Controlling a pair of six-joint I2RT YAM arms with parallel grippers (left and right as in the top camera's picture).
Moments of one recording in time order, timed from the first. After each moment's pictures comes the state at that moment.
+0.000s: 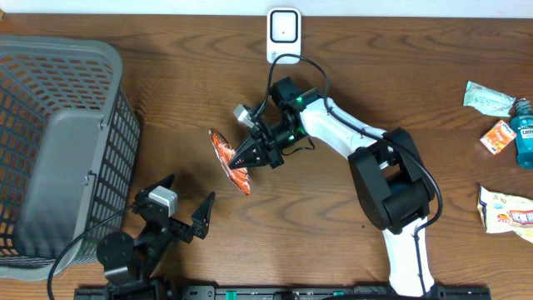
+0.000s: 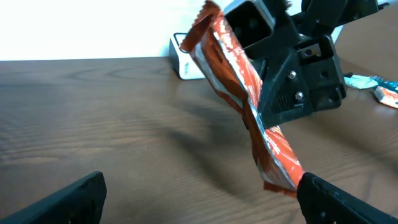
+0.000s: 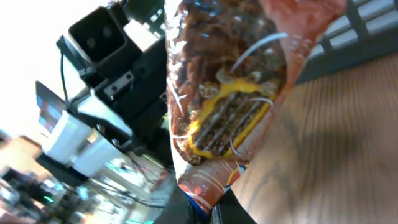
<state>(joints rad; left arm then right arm) 0.22 0.02 0.09 -0.29 0.71 -0.02 0.54 2.22 1.58 -0.85 -1.52 -0.76</state>
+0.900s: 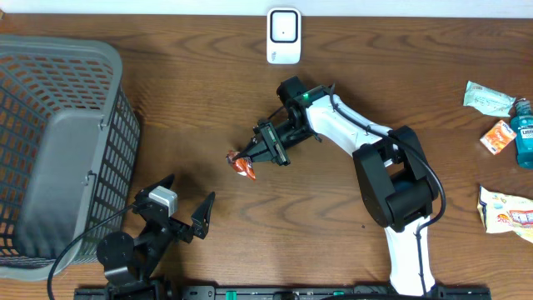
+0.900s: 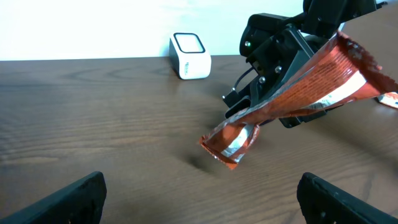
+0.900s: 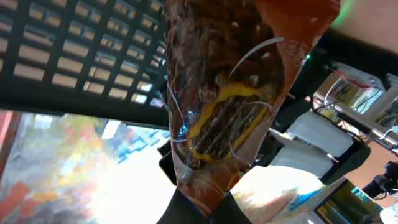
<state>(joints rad) 0.22 0.02 0.09 -0.29 0.71 -0.02 0.51 2.22 1.58 -0.93 -1.51 0.99</state>
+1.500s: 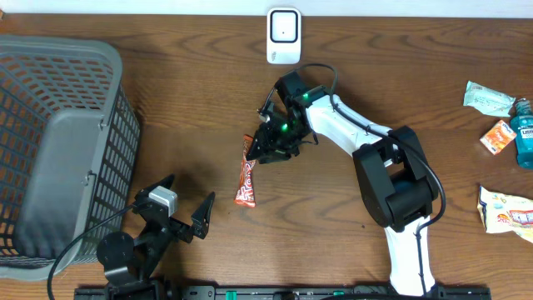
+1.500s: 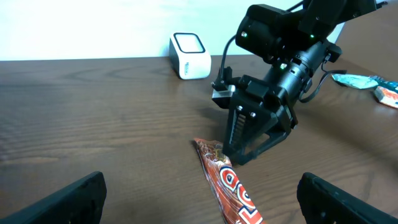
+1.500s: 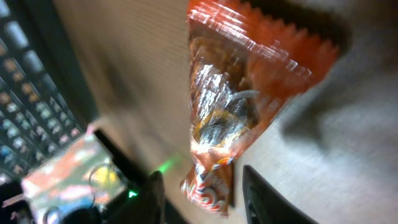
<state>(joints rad) 0.21 0.02 0.09 -0.29 0.71 -0.02 0.51 2.22 1.58 -0.80 -0.79 0.39</state>
